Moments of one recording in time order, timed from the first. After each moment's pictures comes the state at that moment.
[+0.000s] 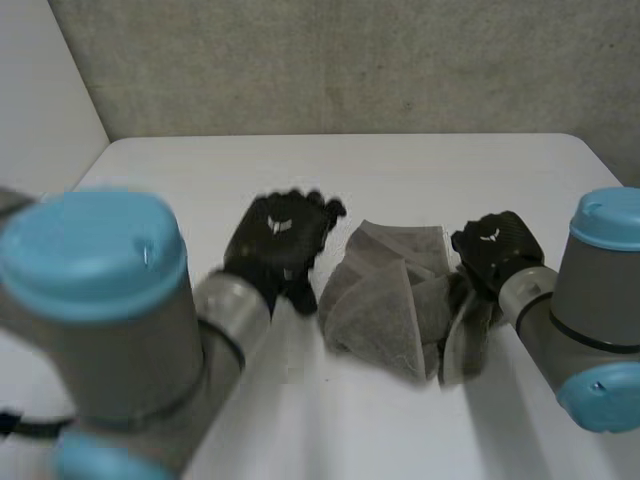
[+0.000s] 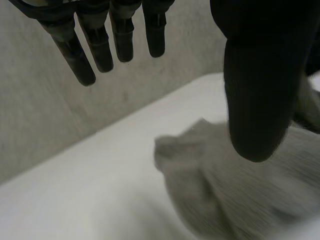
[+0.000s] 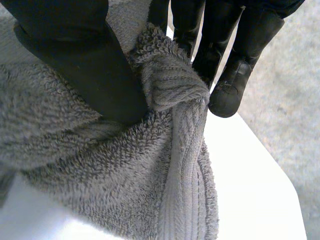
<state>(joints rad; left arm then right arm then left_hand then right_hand) 3.92 -1.88 -1.47 3.17 -1.71 3.22 1.96 -1.17 1.62 -0.13 1.60 2.56 0.28 0.28 0.28 0.28 0.10 1.09 1.31 1.30 1.36 0.94</state>
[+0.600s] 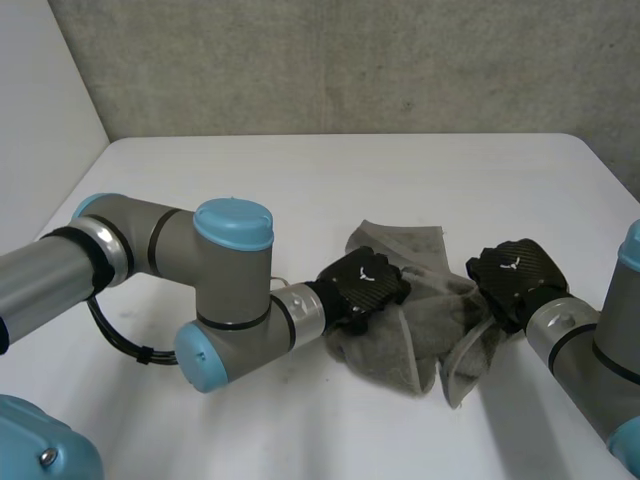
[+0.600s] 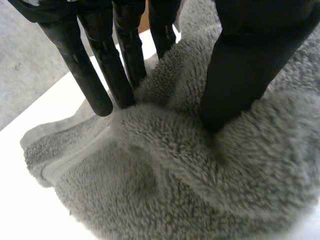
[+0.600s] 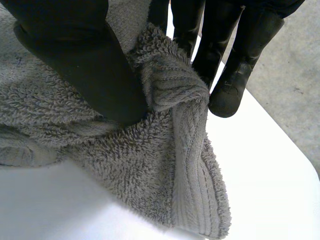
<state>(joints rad) 4.02 -2.45 -1.02 3.06 -1.13 3.65 1.88 -1.31 1.81 -0.13 1.51 2.57 0.86 0.88 0.88 0.86 0.68 1.09 1.31 1.30 1.36 0.94</state>
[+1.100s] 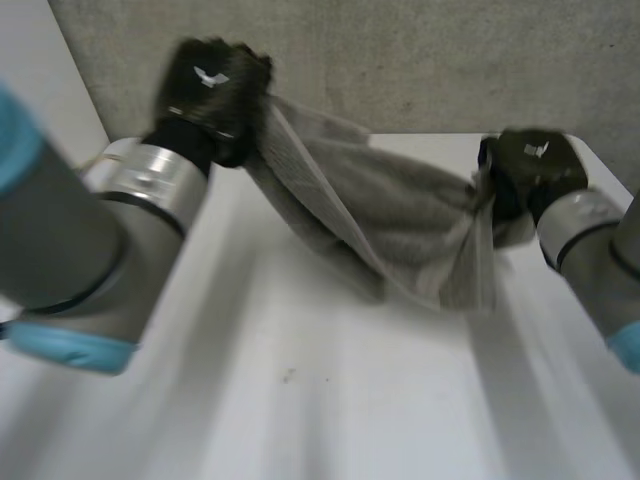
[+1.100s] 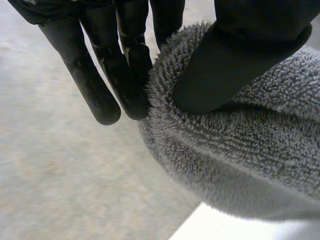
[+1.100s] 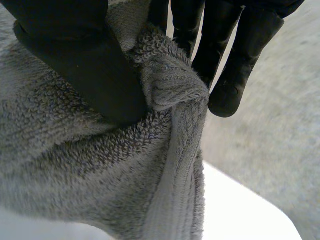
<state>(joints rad) 4.12 -1.75 -1.41 3.39 -1.62 3.51 1.89 -1.32 1.49 -0.11 1.52 2.97 1.17 1.21 1.22 1.22 1.02 1.09 1.31 1.30 1.36 0.94</state>
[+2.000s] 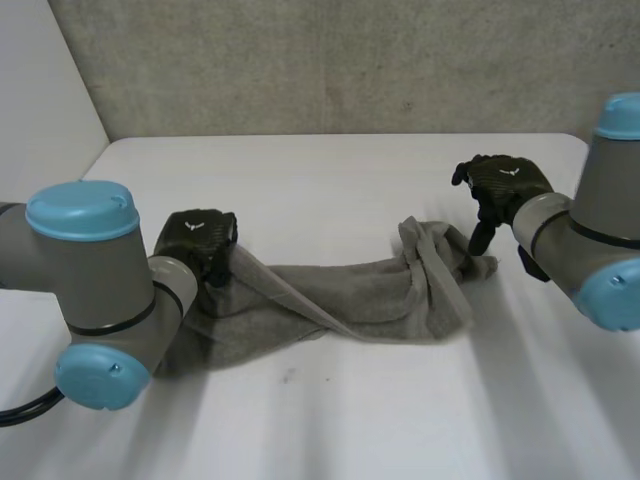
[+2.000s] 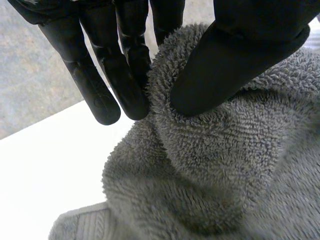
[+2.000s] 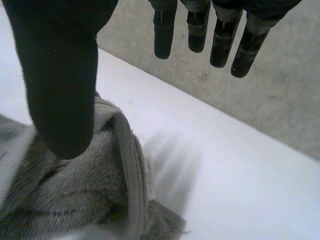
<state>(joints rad) 4.24 -2.05 -1.49 3.25 -1.66 3.27 1.89 -1.07 1.24 0.11 1.51 2.95 1.18 1.21 1.22 1.22 1.03 0.29 0.26 0.23 0.25 0.09</state>
